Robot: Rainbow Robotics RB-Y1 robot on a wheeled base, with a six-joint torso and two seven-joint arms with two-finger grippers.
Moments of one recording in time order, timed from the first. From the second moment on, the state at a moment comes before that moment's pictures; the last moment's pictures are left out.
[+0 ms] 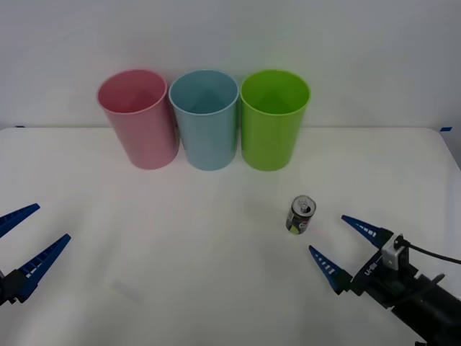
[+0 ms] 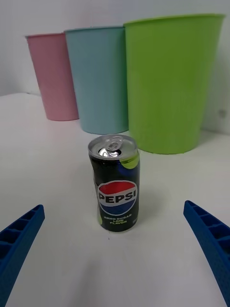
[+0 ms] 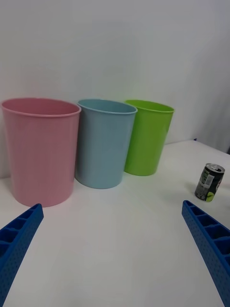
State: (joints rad) right arm 0.18 -0.29 -0.13 -1.40 1.05 -0.94 0.44; left arm 0.35 0.40 0.52 -1.66 -0.96 -1.22 0.00
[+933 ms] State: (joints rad) right arm 0.08 -0.29 0.04 -1.40 1.05 -0.65 0.44; left arm 0.35 0.40 0.52 -1.66 -0.96 -1.22 0.00
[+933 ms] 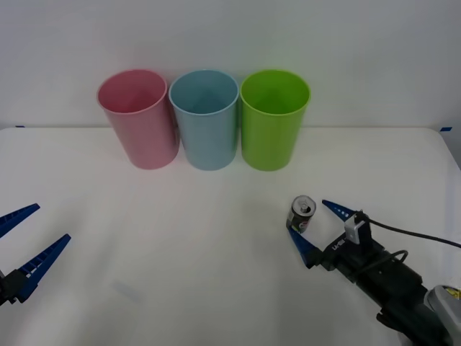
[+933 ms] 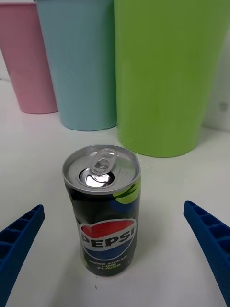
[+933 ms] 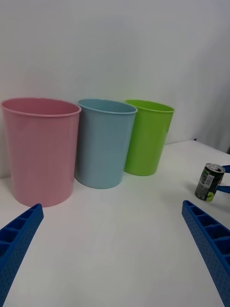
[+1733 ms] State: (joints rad) right arm -0.07 -0.29 0.12 -1.23 1.03 -0.61 0.44; left arm 0.35 0.40 0.52 -1.66 -0.96 -1.22 0.00
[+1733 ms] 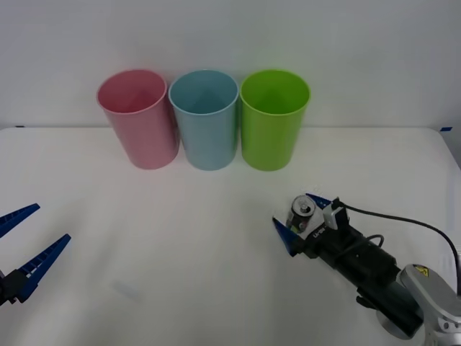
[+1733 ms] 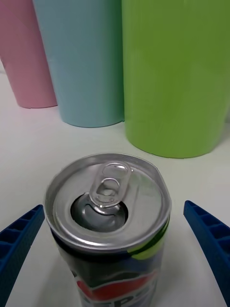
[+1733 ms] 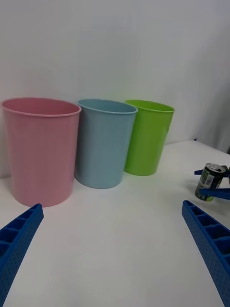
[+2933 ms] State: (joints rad) right arm -0.09 -0.28 0.12 -1.22 1.01 -0.63 0.45; left arm 0.35 0.40 0.52 -1.66 -0.96 -1.22 0.00
